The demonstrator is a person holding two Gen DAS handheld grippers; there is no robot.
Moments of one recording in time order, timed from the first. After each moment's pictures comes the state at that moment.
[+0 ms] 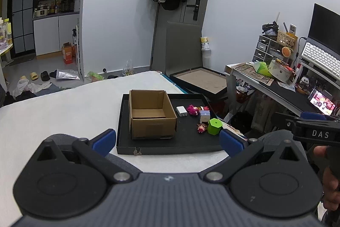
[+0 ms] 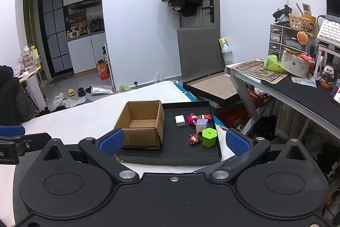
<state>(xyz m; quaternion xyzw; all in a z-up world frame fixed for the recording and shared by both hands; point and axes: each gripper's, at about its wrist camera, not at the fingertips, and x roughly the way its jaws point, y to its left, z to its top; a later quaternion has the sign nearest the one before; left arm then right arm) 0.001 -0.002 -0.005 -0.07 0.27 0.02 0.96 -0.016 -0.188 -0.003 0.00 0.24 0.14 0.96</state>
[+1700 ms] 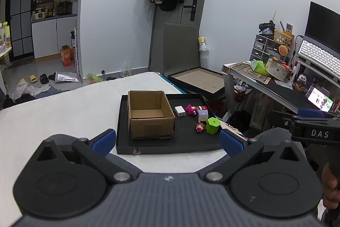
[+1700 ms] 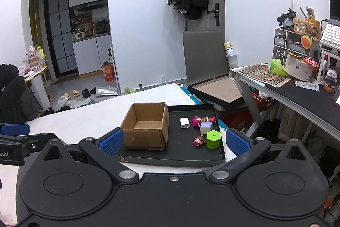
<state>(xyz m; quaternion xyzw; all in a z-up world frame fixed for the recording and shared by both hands) -0.007 -0.005 -0.001 -0.06 0.27 0.01 0.96 -0.023 -0.188 -0.003 -0.01 0.23 0.16 0.96</state>
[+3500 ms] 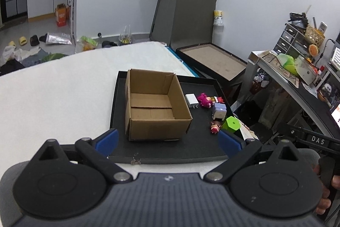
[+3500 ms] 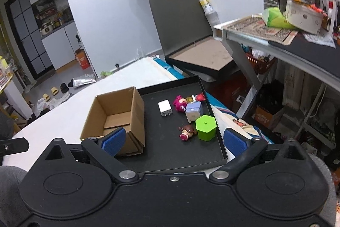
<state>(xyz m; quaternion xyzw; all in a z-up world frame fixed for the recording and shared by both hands) 0.160 0.066 -0.053 -0.13 0.37 0.00 0.92 0.134 -0.190 -0.072 0.06 0.34 0.10 0.93</state>
